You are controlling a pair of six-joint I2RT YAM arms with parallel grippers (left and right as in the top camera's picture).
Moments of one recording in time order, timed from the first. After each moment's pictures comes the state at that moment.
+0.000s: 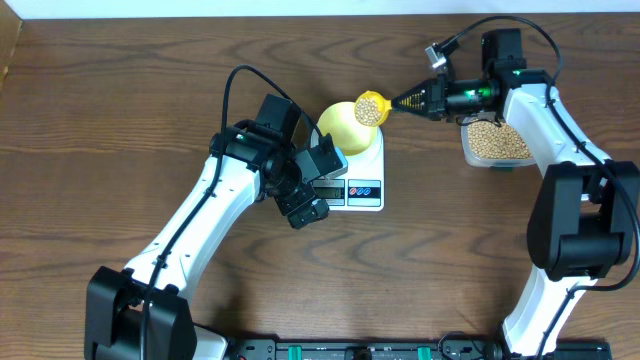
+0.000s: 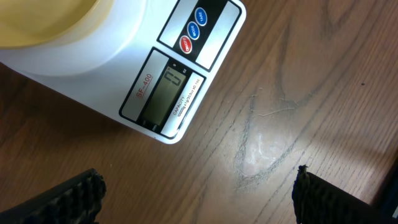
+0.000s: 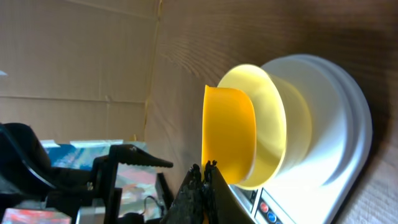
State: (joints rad) left arm -0.38 1.58 1.20 -0.97 0.35 0.69; right arm 0.06 2.04 1.54 -0.60 -1.17 0.21
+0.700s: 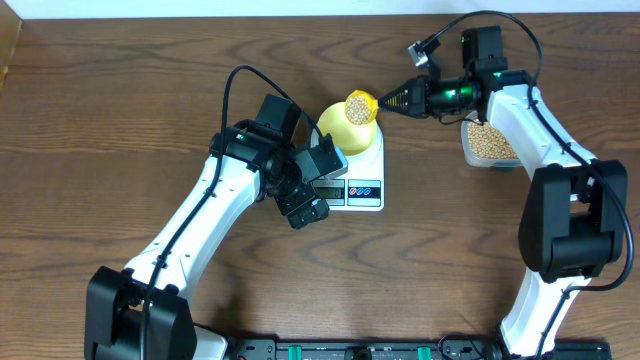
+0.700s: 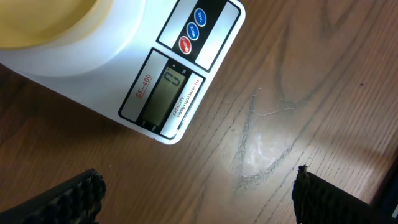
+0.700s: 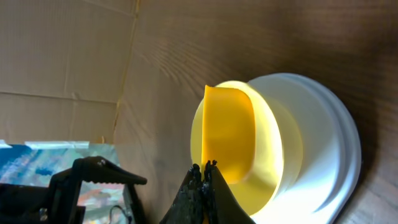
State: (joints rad) left arm -0.38 1.58 1.20 -0.97 0.35 0.69; right arm 0.13 2.04 1.54 -0.51 -1.04 0.20
